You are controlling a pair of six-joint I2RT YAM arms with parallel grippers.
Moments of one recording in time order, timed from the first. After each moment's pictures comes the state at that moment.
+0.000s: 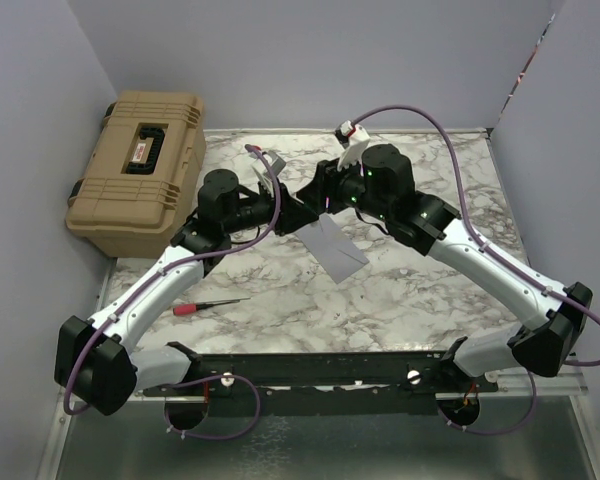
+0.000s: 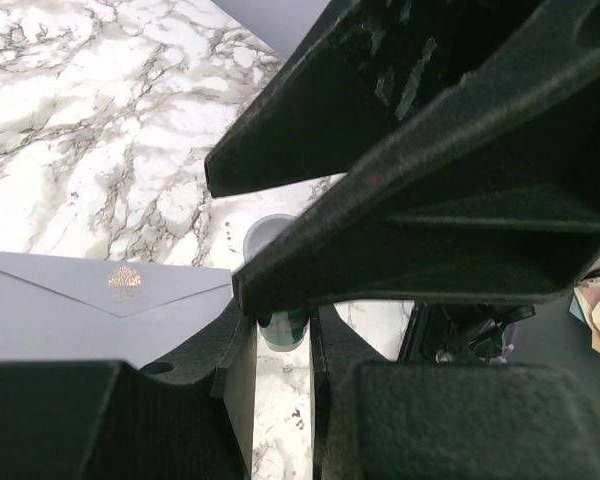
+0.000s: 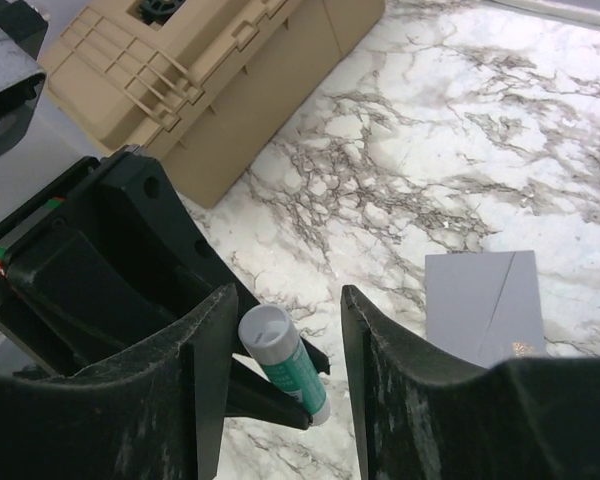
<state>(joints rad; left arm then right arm) -0.51 1.20 0.95 0.12 0.66 -0.36 0.81 1.40 1.42 -0.29 -0.02 0.33</state>
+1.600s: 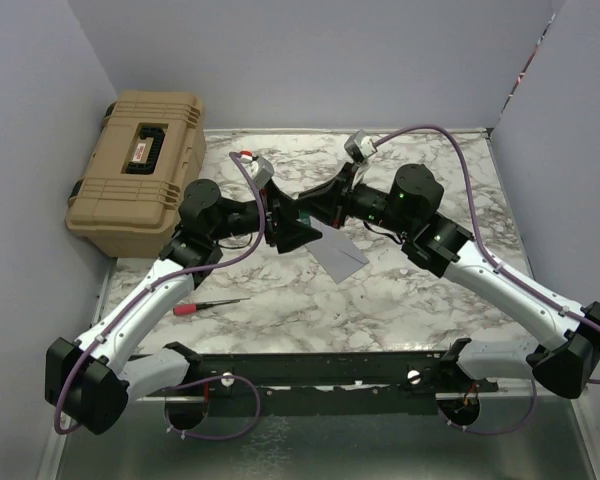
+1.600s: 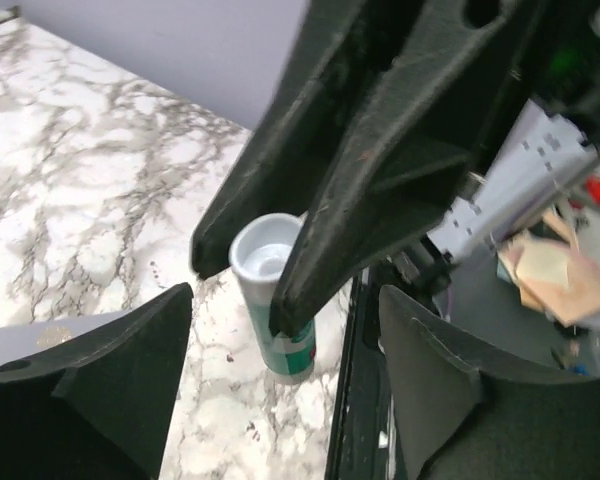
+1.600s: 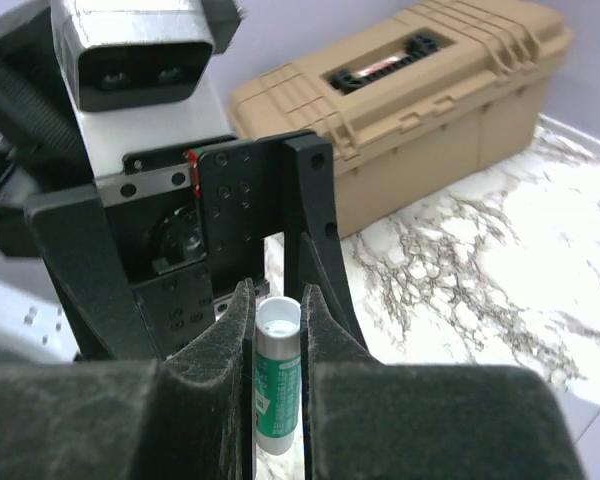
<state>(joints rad) -0.50 1.09 0.91 0.25 0.89 -0.40 0.79 1.24 1.20 0.07 -0.40 0.21</state>
